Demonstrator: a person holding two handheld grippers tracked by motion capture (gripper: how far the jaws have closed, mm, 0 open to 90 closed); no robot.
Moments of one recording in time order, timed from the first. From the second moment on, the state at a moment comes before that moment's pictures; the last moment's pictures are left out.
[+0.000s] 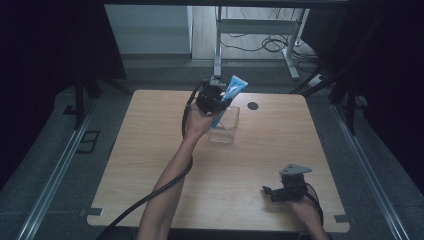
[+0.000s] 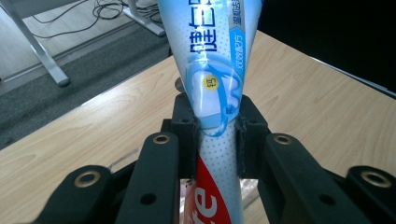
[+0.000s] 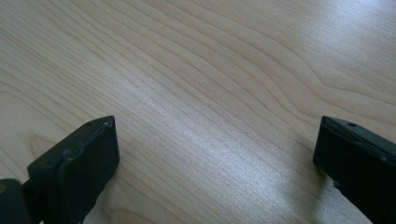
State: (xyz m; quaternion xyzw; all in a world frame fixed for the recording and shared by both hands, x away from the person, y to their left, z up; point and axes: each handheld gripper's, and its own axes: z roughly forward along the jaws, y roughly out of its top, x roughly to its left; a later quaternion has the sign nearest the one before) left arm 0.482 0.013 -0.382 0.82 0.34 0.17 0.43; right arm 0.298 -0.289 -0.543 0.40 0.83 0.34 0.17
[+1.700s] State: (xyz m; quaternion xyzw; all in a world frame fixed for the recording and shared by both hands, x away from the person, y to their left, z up) left arm 0.507 -0.021 -0.431 0.82 0.34 0.23 0.41; right arm 0.298 -0.289 -0.544 0.41 0.83 0.34 0.17
